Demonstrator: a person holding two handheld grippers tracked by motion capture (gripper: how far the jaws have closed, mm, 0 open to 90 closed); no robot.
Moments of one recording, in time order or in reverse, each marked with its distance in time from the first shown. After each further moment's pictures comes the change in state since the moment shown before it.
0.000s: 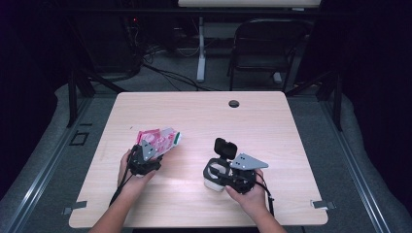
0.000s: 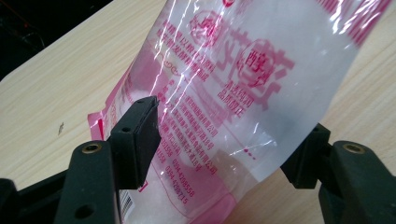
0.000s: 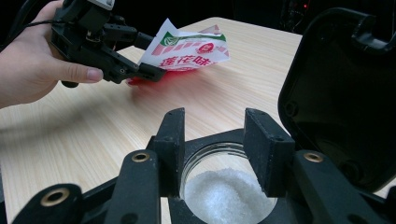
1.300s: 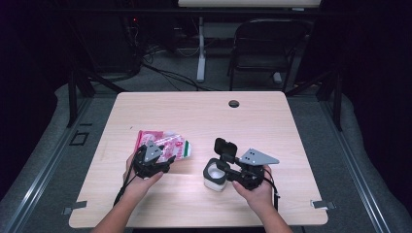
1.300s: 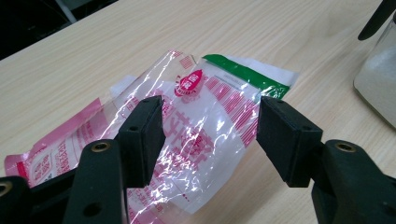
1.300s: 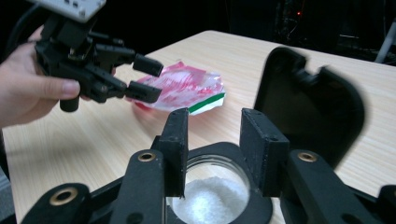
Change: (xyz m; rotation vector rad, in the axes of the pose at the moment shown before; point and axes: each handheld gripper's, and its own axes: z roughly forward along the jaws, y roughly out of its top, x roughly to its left) left arm -0.017 0.018 -0.014 -0.109 -0.199 -0.050; right arm -0.013 0.014 -0.020 -0.039 -0.002 0.041
